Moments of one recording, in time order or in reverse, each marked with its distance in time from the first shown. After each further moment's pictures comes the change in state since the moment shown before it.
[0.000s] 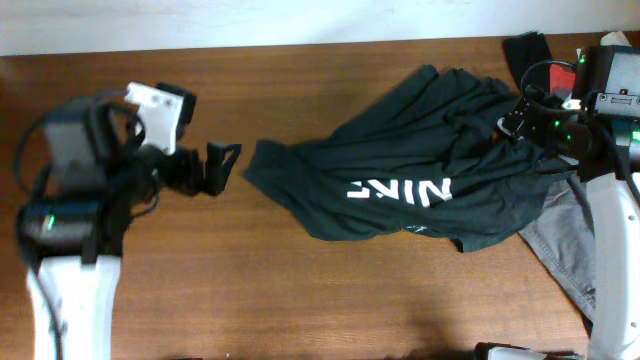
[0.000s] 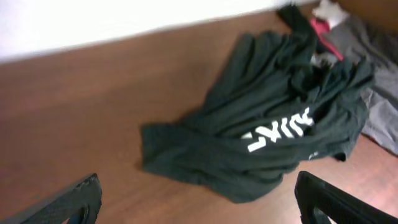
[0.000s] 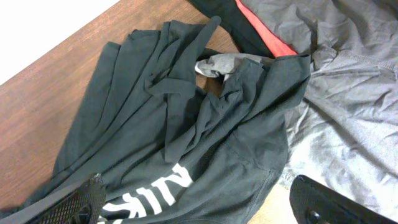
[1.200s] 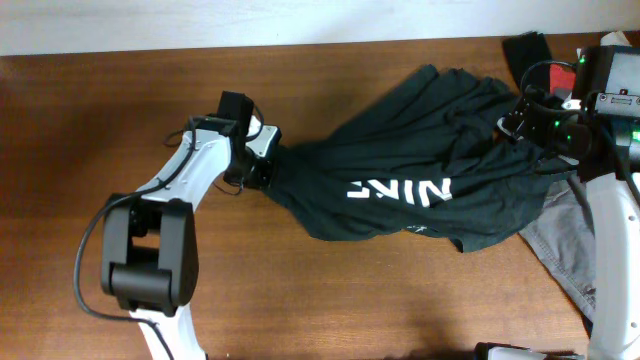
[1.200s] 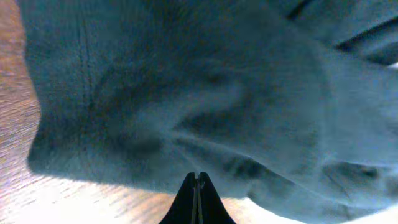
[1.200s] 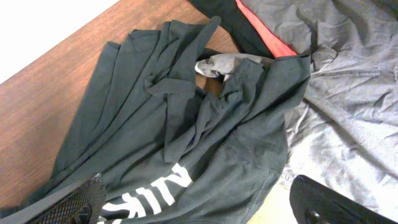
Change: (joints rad) left arm -0.230 0.780 0.001 0.098 -0.224 -0.112; right arm 0.000 0.000 0.000 0.000 0.000 -0.003
